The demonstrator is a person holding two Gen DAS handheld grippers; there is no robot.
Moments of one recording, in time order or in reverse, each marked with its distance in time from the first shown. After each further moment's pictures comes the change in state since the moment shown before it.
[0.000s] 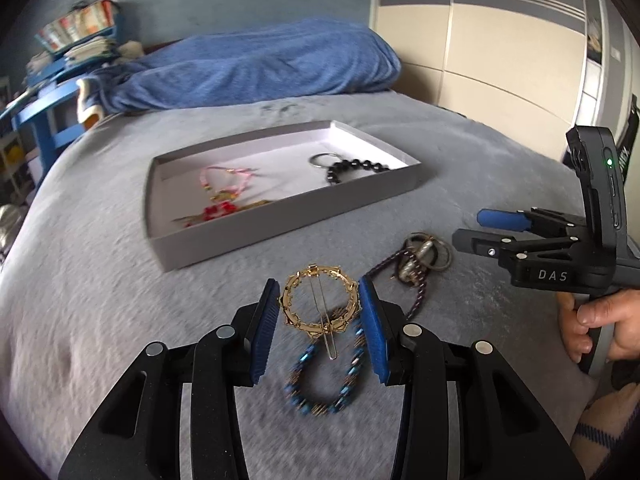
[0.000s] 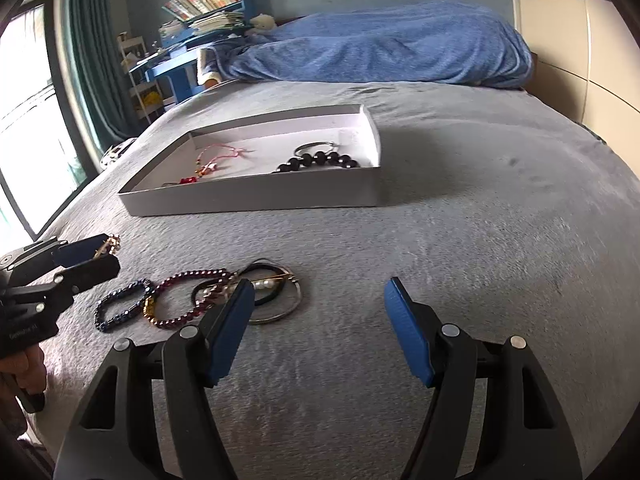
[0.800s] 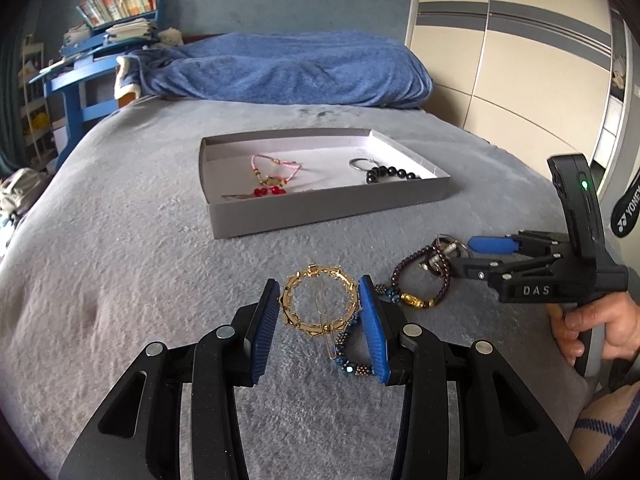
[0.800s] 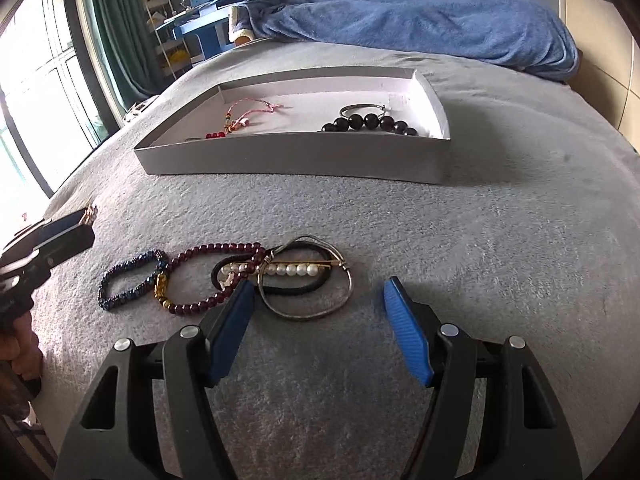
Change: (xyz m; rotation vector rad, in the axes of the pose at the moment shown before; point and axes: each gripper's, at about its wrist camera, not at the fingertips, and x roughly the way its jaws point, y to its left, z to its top) left arm -0.019 0.023 -0.017 -0.107 -0.033 0.039; right arm 0.033 0.020 0.003 -0.081 0.144 0.085
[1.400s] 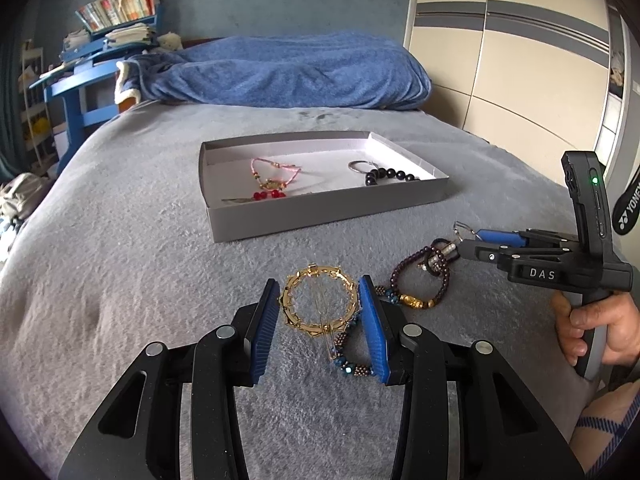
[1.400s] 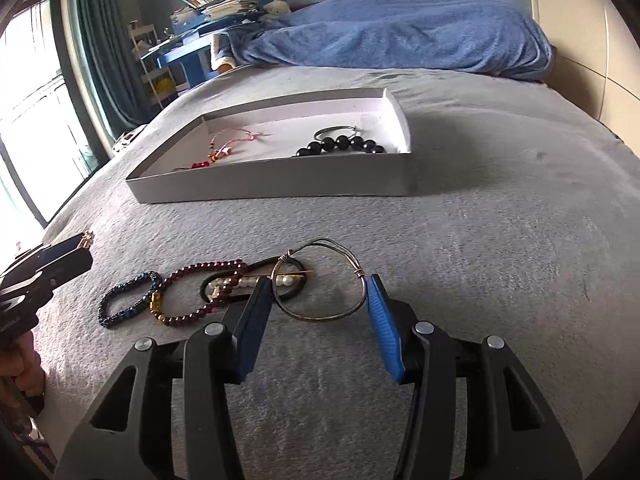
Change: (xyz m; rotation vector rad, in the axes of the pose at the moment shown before) left arm -0.002 -0.002 -0.001 0.006 -0.015 0.010; right arm -0.018 -0.011 -0.005 0.067 -0.092 -0.039
